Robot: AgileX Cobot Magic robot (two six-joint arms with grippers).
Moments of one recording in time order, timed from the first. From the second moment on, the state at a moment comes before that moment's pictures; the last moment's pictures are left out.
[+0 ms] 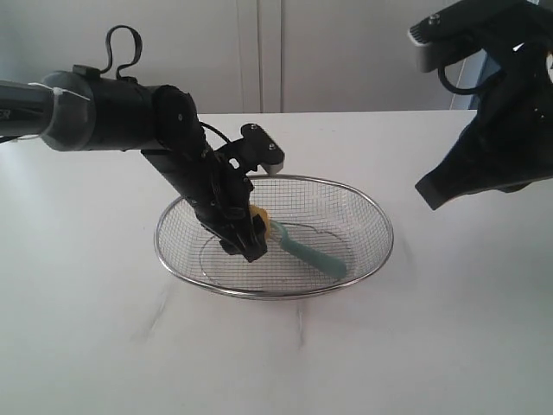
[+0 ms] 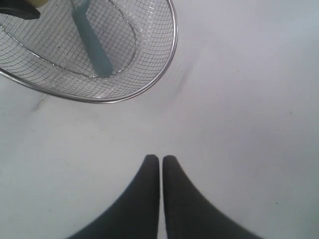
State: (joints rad) left arm -0.62 1.99 -1.43 -0.32 0.68 0.74; right arm 0.51 1.23 -1.16 -0.18 1.10 -0.02
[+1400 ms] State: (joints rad) left arm -0.62 1.93 -1.43 -0.28 0.72 0.73; right arm 0.51 1.23 -1.16 -0.18 1.08 -0.02
